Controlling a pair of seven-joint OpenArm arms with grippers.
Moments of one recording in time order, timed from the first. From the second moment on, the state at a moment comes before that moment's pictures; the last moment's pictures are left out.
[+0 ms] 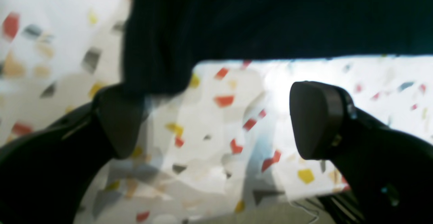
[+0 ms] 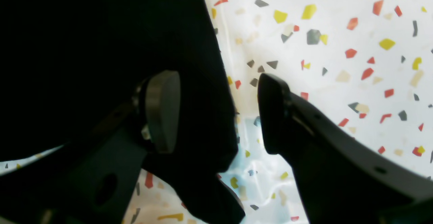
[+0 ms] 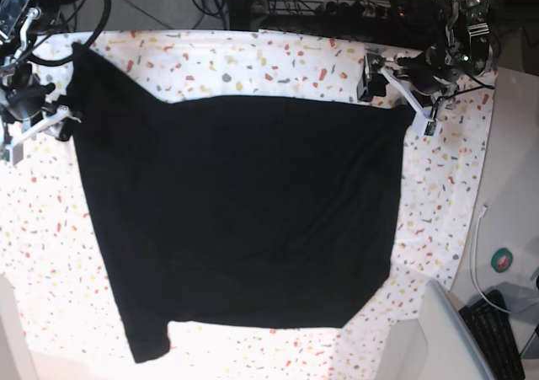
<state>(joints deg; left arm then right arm) 19.6 -14.4 -14.8 83.6 -21.1 -25.2 40.7 -10.8 -0.5 39.6 93.3 11.9 26.3 -52.0</state>
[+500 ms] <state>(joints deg) 15.0 -9.8 -17.1 79.9 -22.0 -25.3 38.6 -9.5 1.7 40.1 85.5 11.6 26.4 -48.9</state>
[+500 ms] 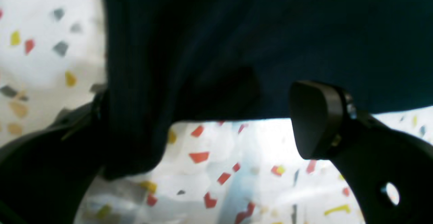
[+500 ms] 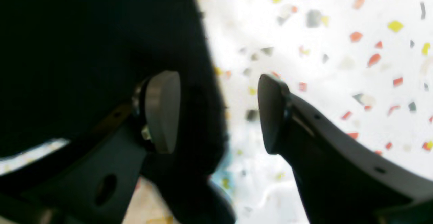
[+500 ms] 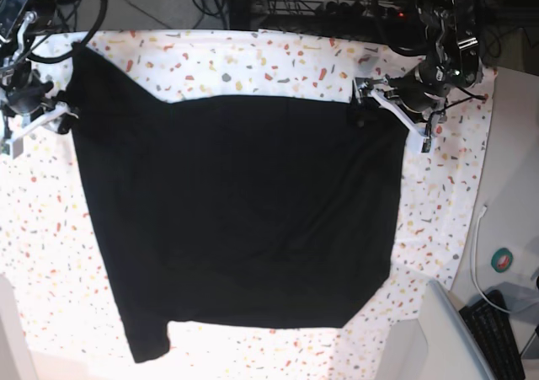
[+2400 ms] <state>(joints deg) 14.5 -10.0 -22.9 85.6 -20.7 -25.3 49.4 0.1 0.2 23.3 71.9 11.9 24.8 -47.8</state>
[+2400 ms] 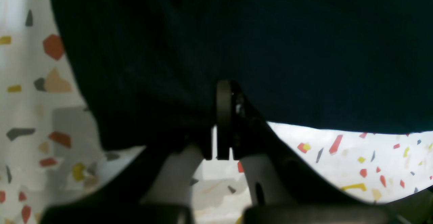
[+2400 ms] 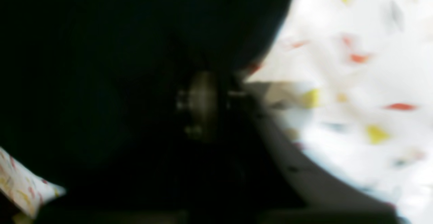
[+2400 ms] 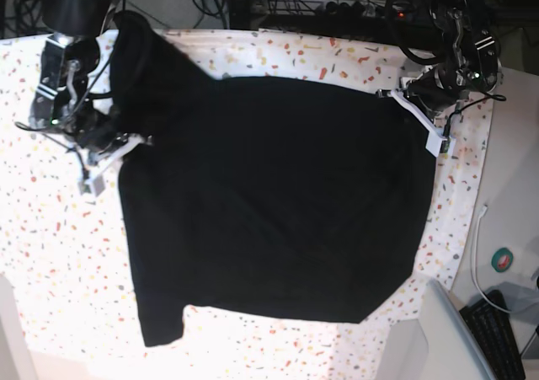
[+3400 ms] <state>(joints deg) 13.5 -10.3 -23.0 85.2 -20.7 -25.2 49.4 -9.9 0.6 33.8 86.4 7.2 22.9 -56.5</state>
